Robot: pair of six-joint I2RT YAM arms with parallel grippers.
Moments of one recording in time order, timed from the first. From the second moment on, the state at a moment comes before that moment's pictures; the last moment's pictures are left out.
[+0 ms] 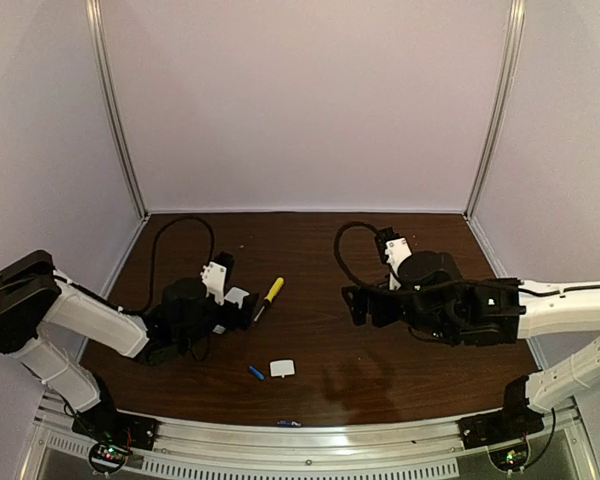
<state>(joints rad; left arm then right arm) -0.88 1.56 0.42 0.81 -0.42 -0.13 1.18 1.20 0.83 -0.17 0.57 0.52</state>
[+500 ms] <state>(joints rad) -0.66 1.12 0.50 0.51 -0.64 0.02 0.78 1.02 0.83 -0.16 0.49 0.37</state>
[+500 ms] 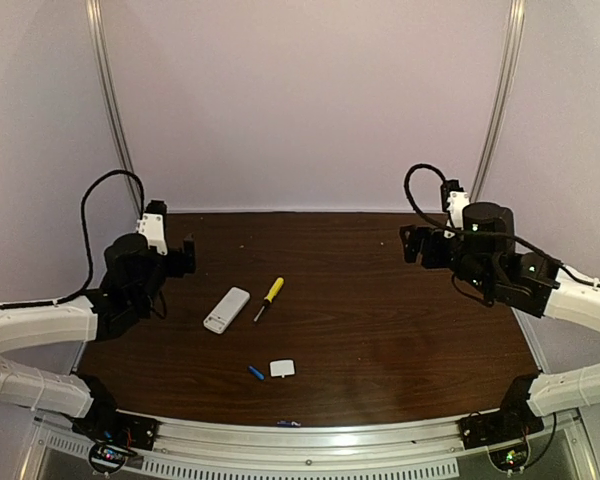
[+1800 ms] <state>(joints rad) -0.05 1.52 0.28 1.11 -0.31 0.13 0.28 1.20 0.43 0.54 0.49 0.08</state>
